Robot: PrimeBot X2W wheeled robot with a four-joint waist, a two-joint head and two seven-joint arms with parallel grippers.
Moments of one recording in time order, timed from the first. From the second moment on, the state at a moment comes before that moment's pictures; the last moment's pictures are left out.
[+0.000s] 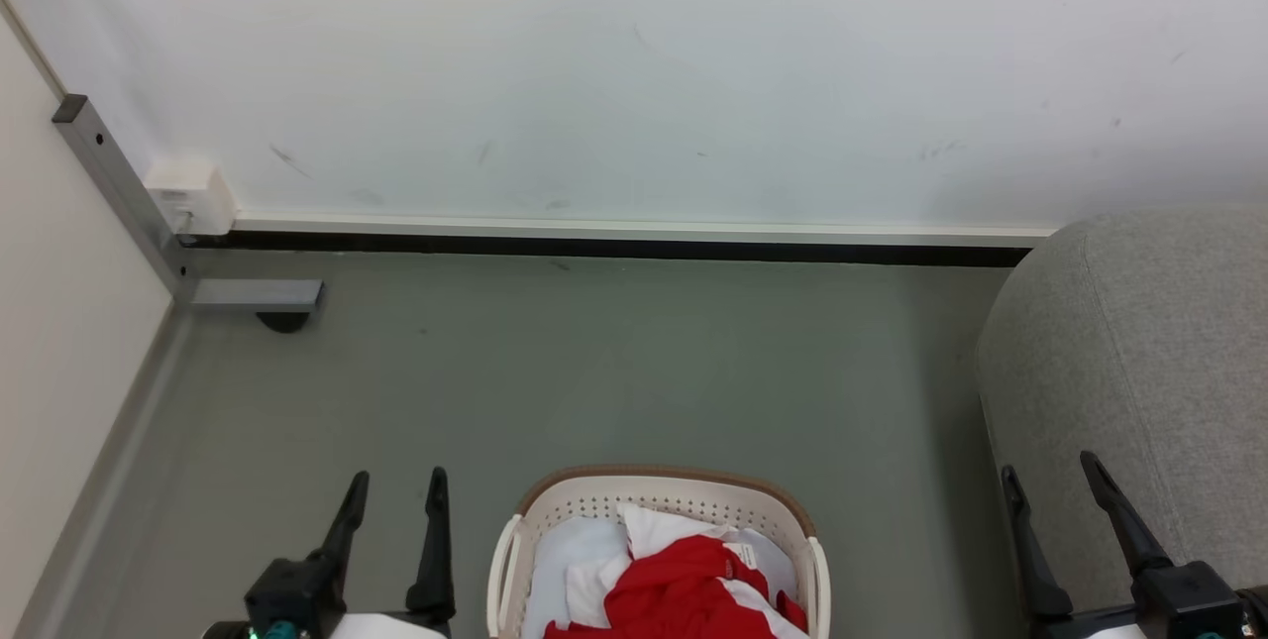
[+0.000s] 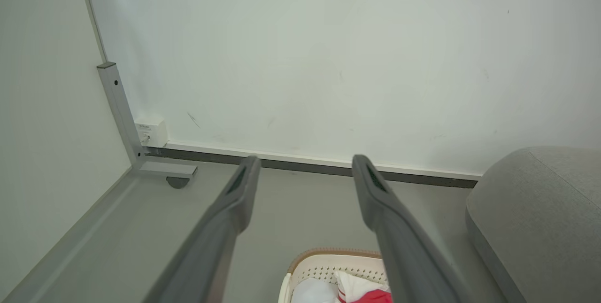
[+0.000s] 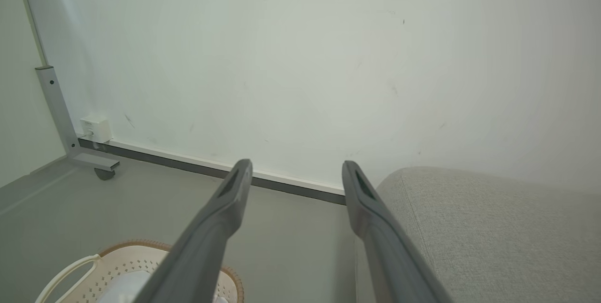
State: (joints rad) left arm -0.06 0.05 -0.10 0.22 -0.15 0.03 -0.26; right arm -0.05 -0.07 0.01 0.22 0.05 0.13 -0.26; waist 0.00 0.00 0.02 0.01
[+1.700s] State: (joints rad) left arm -0.79 0.05 -0.49 0.92 -0.27 -0.06 0.10; right arm -0.31 -0.06 0.03 -0.04 0.07 0.13 -0.26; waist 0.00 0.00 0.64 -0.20
